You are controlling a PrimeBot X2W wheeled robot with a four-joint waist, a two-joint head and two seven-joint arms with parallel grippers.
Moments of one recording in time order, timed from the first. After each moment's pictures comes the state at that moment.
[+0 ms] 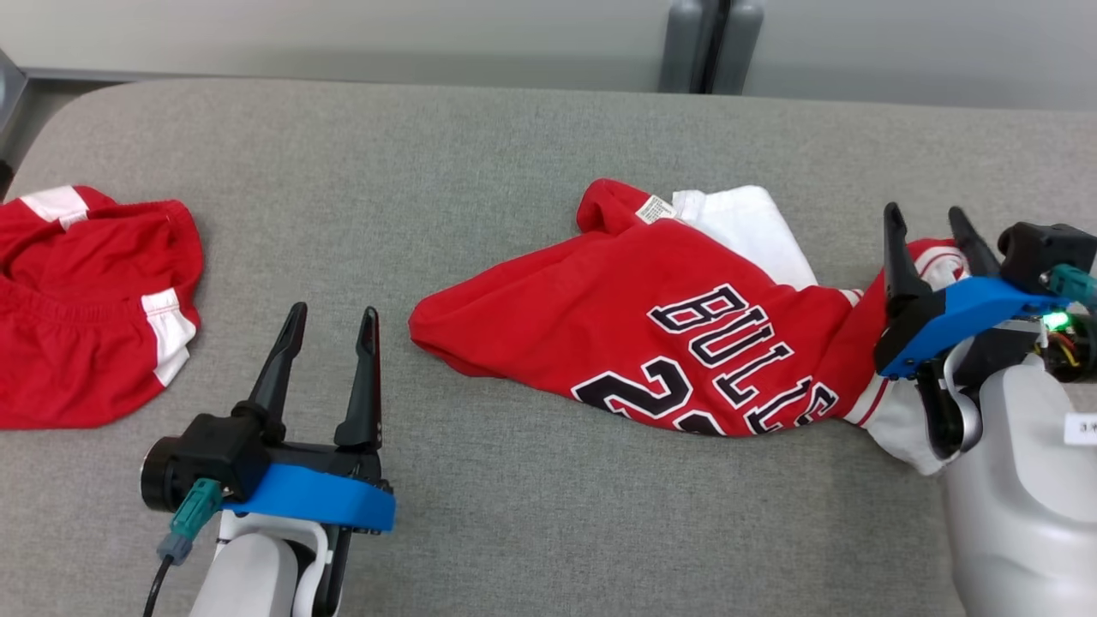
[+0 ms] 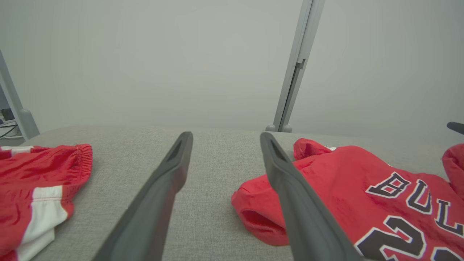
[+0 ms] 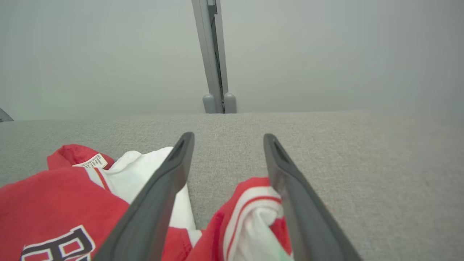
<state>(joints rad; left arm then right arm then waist) -0.21 0.11 -0.17 0.23 -0.26 -0.13 -0.26 -0.63 -0.07 -0.22 0.67 0.05 0.13 -0.06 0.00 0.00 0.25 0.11</state>
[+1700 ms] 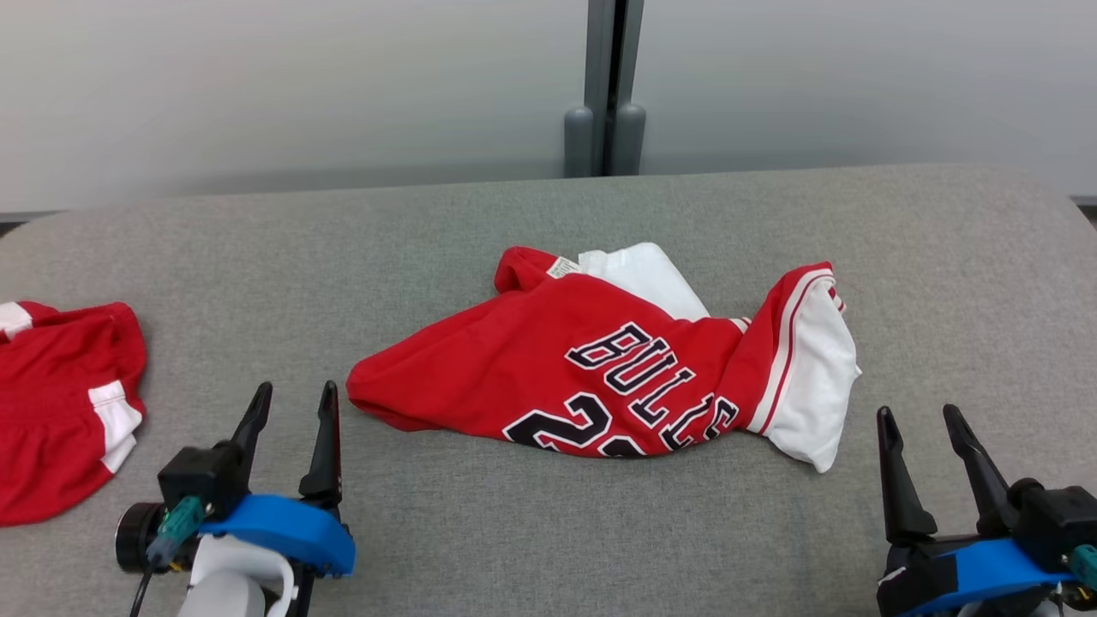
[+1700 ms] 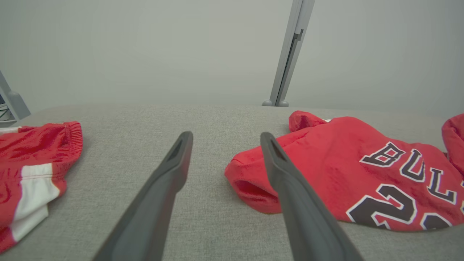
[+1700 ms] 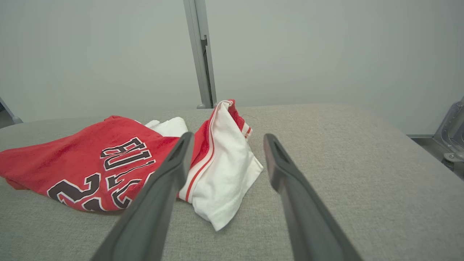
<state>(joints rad) -0.16 0.15 -0.10 0.41 -0.26 -0.13 -0.23 0.03 -0.05 -0.10 0.06 0.14 0.13 -0.14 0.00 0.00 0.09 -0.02</state>
